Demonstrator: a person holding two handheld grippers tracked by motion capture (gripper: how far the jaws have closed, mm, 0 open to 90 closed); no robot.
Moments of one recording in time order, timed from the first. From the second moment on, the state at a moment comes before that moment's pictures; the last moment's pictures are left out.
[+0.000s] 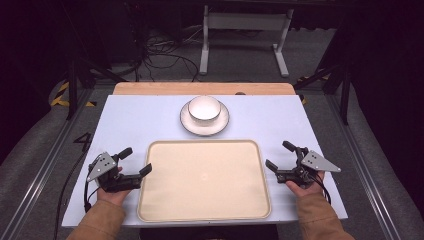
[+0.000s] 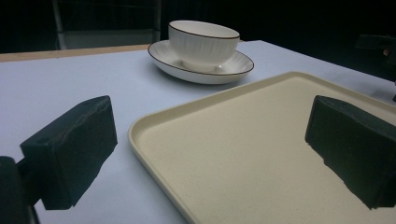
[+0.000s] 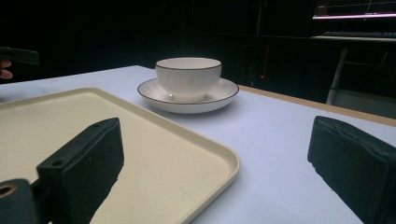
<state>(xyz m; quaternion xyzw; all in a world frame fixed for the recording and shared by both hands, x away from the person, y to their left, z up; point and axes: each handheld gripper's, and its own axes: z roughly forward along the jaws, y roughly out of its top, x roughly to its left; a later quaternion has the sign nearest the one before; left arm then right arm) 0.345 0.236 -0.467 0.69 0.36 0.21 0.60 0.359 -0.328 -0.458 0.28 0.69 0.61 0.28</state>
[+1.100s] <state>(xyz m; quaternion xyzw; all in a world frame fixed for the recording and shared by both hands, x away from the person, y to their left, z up) 0.347 0.236 -0.438 0.69 0.35 0.20 0.61 0.360 -0.328 -0.458 0.28 0.69 0.61 0.28</state>
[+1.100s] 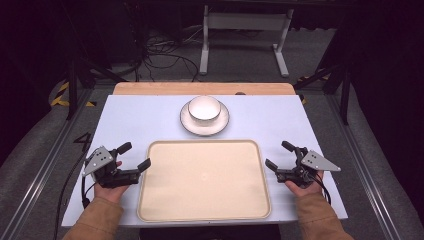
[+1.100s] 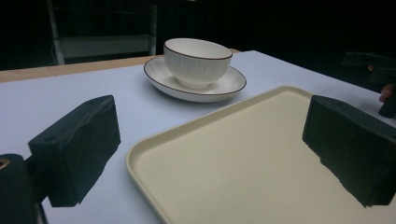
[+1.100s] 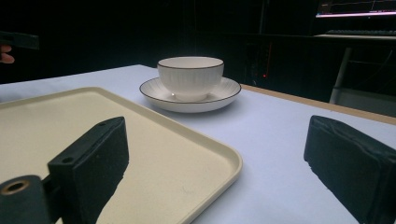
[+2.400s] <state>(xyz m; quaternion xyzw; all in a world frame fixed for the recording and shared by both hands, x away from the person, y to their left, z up) 0.389 0.217 -0.371 0.70 0.33 0.17 0.61 0.360 -0.328 -0.458 0.28 0.69 0.61 0.28</state>
